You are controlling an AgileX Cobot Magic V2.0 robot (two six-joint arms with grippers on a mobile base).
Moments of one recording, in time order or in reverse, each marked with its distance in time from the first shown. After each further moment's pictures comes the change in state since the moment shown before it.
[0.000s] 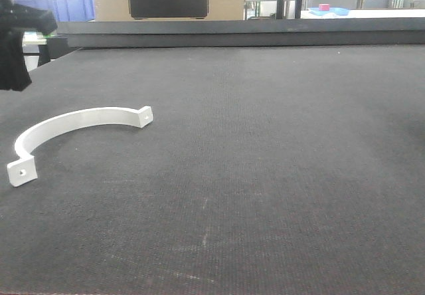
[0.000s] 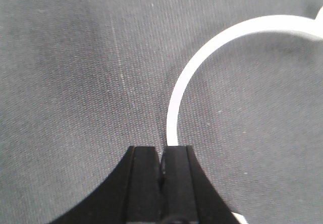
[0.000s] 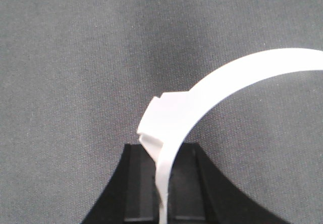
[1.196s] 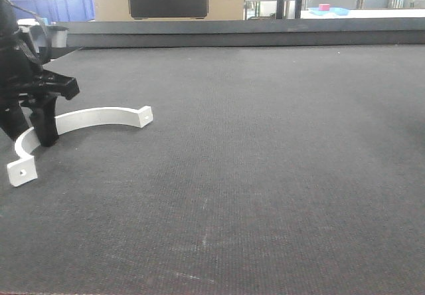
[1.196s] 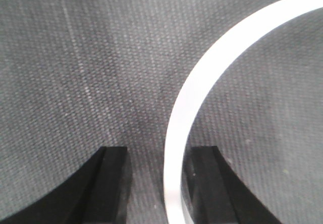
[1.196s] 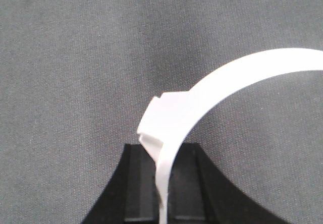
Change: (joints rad) left arm -0.004 0.191 -0.002 -0.027 -0.073 0.037; right arm 0.000 0.000 0.000 0.000 -0.023 -0.002
